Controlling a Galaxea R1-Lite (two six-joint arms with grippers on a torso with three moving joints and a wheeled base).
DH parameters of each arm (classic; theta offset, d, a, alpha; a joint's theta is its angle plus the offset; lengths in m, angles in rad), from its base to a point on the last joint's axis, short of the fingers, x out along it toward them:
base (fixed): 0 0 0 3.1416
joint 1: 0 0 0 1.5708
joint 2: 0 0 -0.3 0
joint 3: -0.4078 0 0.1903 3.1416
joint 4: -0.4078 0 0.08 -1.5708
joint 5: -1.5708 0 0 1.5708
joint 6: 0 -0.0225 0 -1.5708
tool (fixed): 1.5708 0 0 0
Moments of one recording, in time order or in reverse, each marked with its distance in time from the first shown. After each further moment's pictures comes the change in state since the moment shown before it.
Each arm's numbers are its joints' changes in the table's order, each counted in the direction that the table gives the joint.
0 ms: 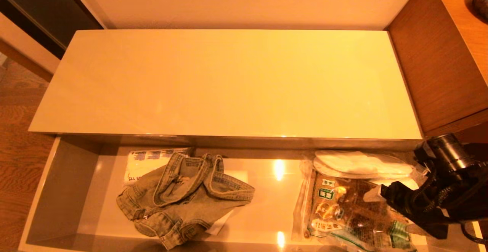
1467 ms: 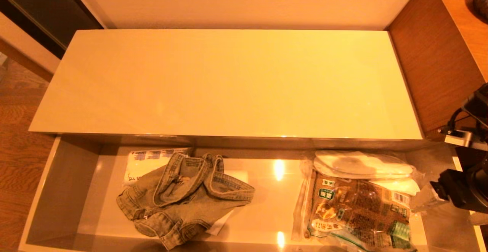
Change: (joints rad) left arm 0.000 0.000 0.000 0.000 0.000 0.001; right arm -0.028 -0.147 -0.534 -0.886 -0.030 0.396
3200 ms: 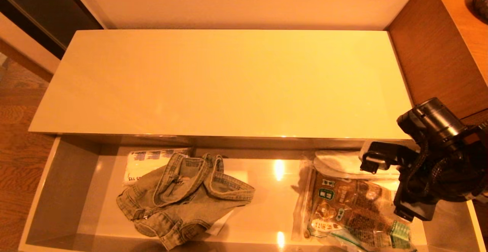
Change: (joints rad) left arm 0.000 0.000 0.000 0.000 0.000 0.001; right arm -0.185 0.121 0.216 0.542 -0.307 1.016
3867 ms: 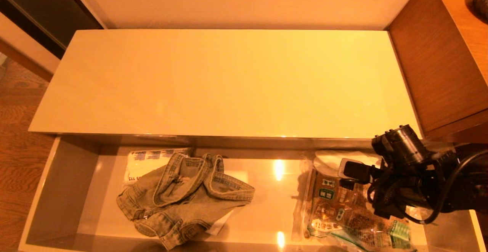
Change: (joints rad) left arm 0.000 0.000 0.000 0.000 0.000 0.000; right arm -0.012 0.145 0.233 0.541 -0.171 0.279
